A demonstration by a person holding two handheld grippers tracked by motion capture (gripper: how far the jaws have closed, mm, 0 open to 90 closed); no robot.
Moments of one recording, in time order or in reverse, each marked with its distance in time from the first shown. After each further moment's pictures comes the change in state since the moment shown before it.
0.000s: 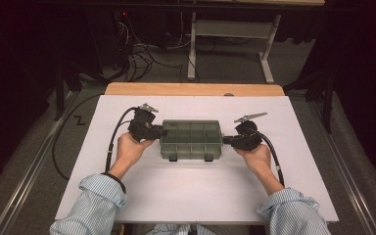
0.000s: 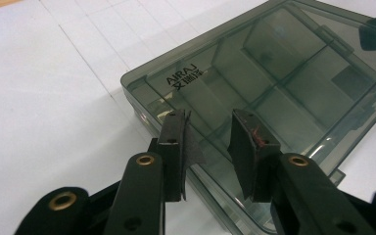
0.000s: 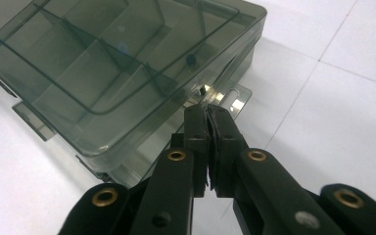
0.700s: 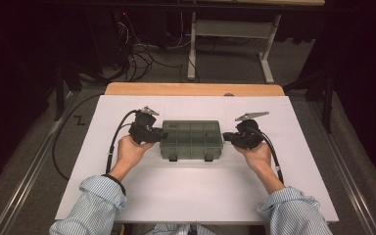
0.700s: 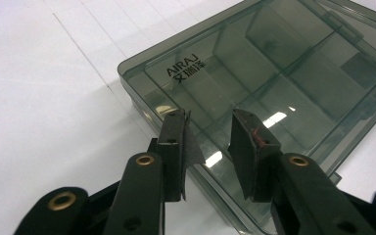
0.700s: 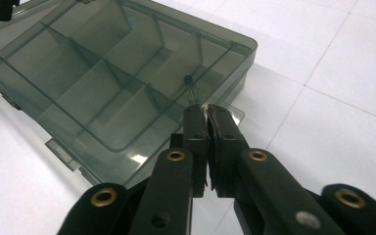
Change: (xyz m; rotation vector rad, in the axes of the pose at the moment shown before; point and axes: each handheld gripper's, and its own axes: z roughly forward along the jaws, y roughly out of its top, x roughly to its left) left arm -0.001 -0.007 0.006 0.012 0.006 0.010; right arm 0.004 0.004 -0.007 -0.063 -0.030 -0.039
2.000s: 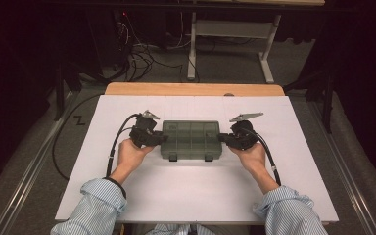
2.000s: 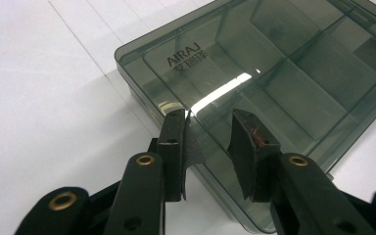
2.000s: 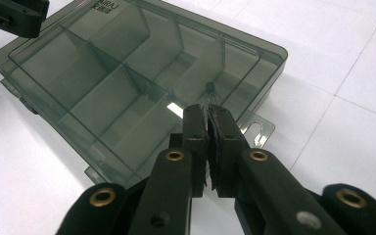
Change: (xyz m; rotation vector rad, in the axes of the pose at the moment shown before) left arm -0.002 -0.010 0.007 0.012 0.014 0.013; right arm 0.010 0.002 0.010 -0.012 0.039 -0.013
